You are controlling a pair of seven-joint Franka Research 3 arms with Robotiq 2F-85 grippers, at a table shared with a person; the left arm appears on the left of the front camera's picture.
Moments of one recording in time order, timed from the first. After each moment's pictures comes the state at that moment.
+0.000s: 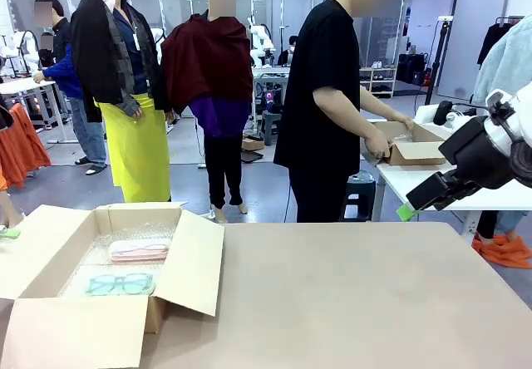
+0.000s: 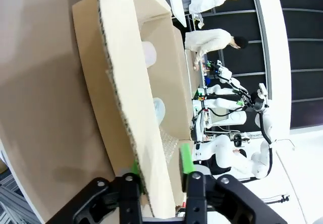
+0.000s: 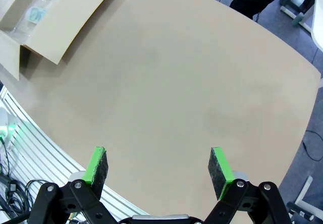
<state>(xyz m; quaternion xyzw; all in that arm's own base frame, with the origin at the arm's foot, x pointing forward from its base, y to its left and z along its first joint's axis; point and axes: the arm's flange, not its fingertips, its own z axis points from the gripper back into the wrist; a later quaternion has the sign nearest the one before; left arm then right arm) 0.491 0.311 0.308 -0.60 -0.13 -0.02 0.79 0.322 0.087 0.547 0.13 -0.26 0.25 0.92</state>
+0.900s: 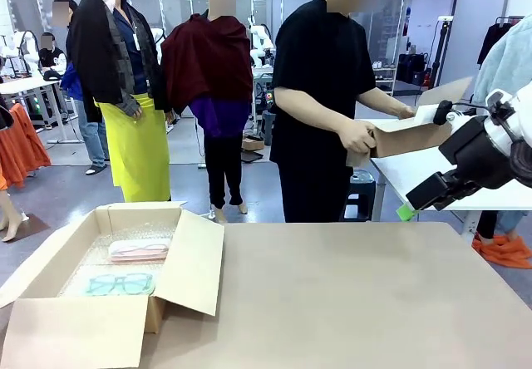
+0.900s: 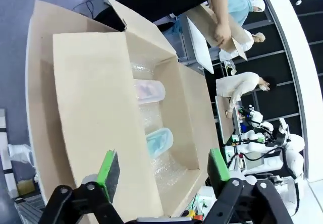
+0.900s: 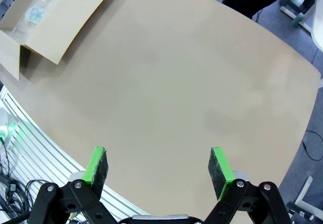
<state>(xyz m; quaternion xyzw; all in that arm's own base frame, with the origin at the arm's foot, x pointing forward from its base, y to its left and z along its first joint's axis) 0.423 0.321 0.387 -0.51 -0.26 0.04 0.82 0.322 0.087 0.547 0.13 -0.26 0.25 0.92</state>
